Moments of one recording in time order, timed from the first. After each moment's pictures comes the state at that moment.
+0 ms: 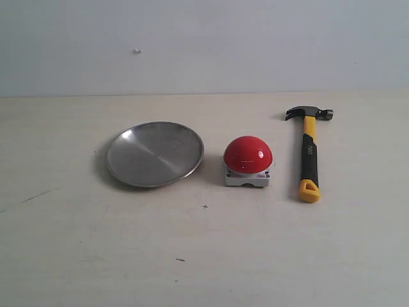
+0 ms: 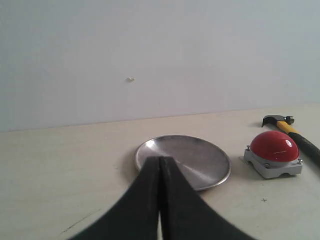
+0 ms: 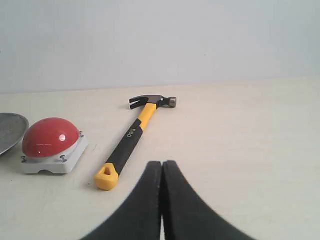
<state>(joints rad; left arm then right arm) -0.16 0.01 0.00 -1.08 0.21 1.04 -0.11 0.01 0.00 0.03 0.28 0.03</state>
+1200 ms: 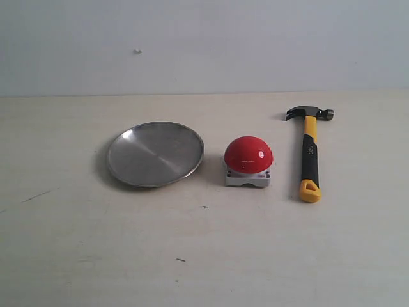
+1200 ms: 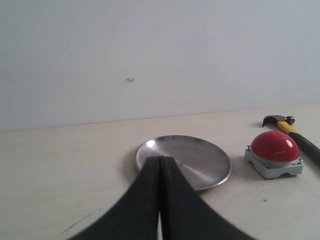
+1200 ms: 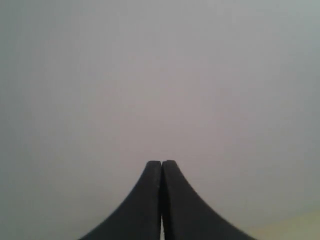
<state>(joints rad) -0.16 0.01 0.00 -1.08 0.21 1.04 -0.11 0.72 -0.57 0.21 -0.20 0.14</state>
